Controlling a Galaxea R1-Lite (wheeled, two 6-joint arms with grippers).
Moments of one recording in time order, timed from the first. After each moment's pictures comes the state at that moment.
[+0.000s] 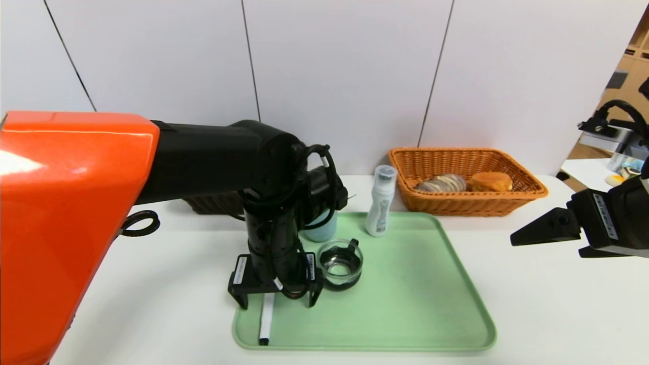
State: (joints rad) left arm -0.75 2.15 -1.86 1.20 0.06 -0.83; right arm 0.34 1.41 -1.38 0.94 0.02 0.39
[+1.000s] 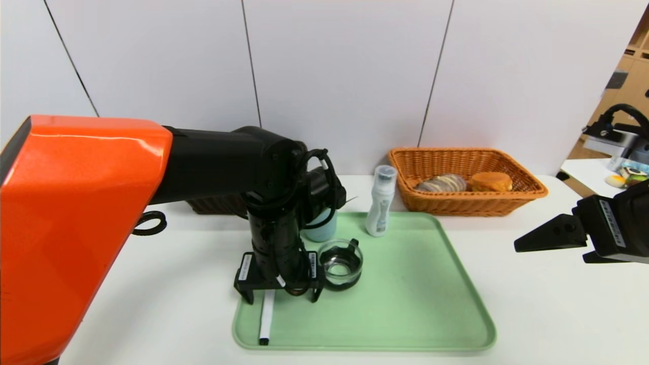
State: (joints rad) left arm -0.73 2.17 -1.85 1.15 0.05 -0.78; right arm 0.35 1.39 -1.36 0.95 0.02 0.39
